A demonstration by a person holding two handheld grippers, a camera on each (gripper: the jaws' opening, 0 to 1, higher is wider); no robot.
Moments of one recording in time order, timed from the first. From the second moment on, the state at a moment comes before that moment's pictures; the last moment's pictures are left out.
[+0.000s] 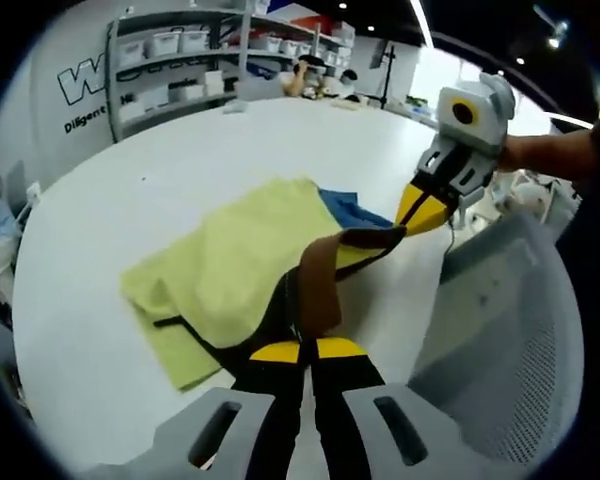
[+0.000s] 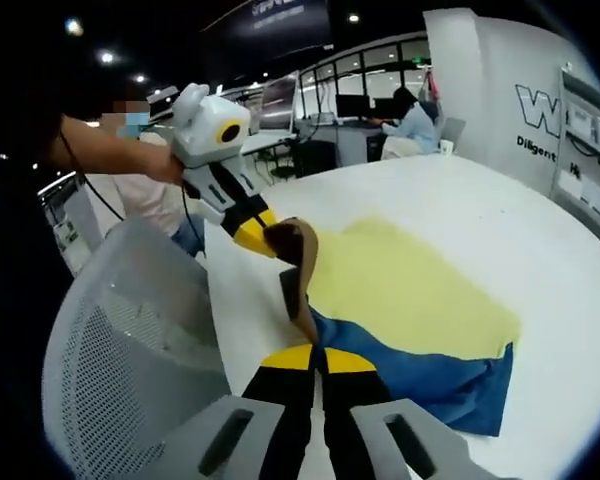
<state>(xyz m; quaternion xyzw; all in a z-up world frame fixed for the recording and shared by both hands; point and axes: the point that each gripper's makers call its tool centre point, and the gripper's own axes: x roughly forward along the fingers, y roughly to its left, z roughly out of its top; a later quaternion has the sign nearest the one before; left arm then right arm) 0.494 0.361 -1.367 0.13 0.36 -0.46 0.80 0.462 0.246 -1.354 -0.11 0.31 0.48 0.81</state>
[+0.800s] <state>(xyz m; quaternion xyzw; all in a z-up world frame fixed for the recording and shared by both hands) 0.457 0.359 -1.313 0.07 0.34 -0.53 0.77 0.440 0.243 -1.289 -0.09 0.28 0.51 0.81</state>
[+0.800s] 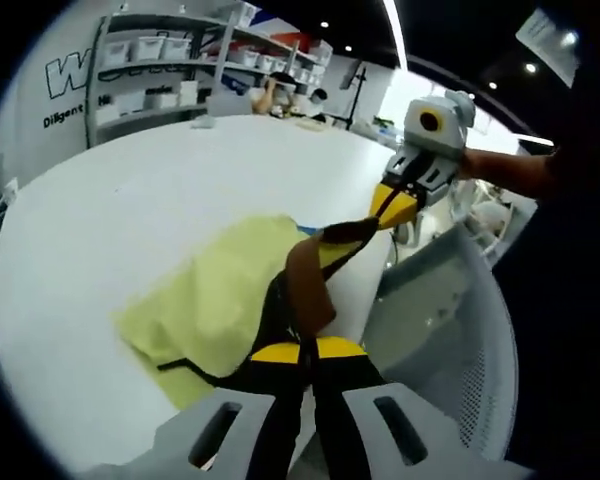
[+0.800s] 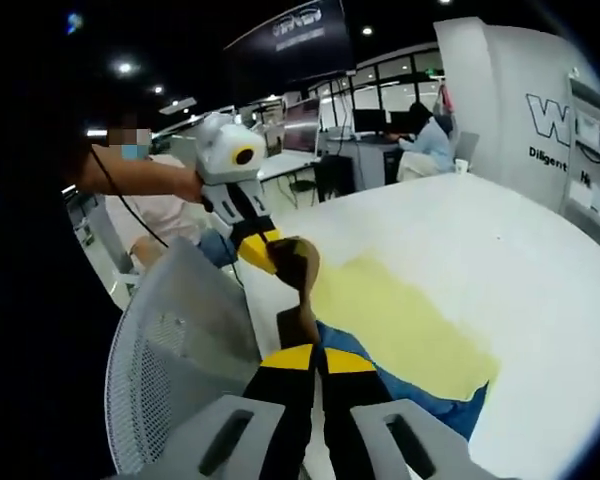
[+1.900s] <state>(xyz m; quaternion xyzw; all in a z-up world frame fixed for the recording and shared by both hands) 0.586 0.346 -1.249 0.04 0.26 -0.48 0.83 0.569 0.224 -1.231 -0.12 0.20 0.43 0.87</state>
